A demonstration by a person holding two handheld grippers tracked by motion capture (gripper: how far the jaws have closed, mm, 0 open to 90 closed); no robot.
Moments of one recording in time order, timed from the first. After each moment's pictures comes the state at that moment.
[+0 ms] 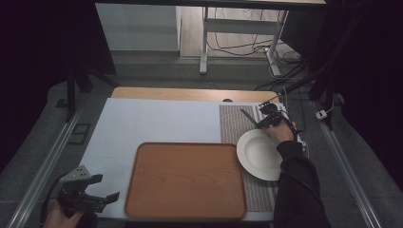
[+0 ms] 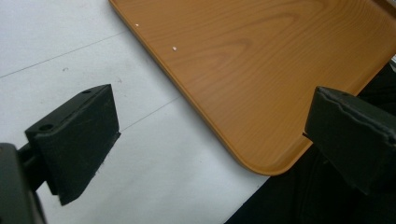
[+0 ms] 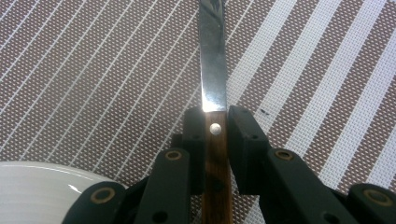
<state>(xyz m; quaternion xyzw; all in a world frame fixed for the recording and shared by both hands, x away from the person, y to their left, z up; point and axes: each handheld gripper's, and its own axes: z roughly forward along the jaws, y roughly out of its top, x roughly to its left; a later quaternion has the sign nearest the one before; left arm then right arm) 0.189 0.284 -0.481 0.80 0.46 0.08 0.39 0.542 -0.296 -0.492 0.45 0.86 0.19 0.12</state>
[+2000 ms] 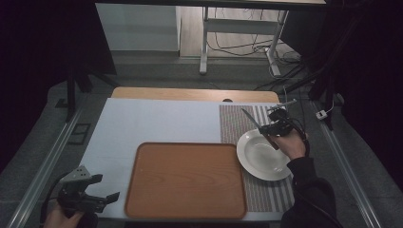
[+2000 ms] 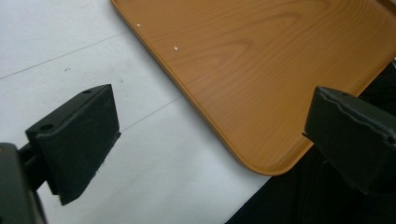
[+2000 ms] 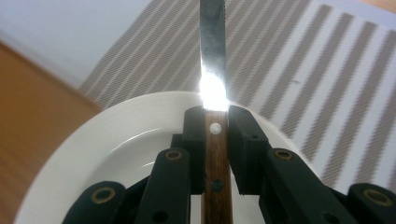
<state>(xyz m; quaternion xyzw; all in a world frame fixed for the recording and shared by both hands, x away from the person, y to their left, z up) 0.188 0.283 -0.481 0.80 0.46 0.08 0.39 0.453 -0.290 -0.437 0.43 0.85 0.27 0.13</state>
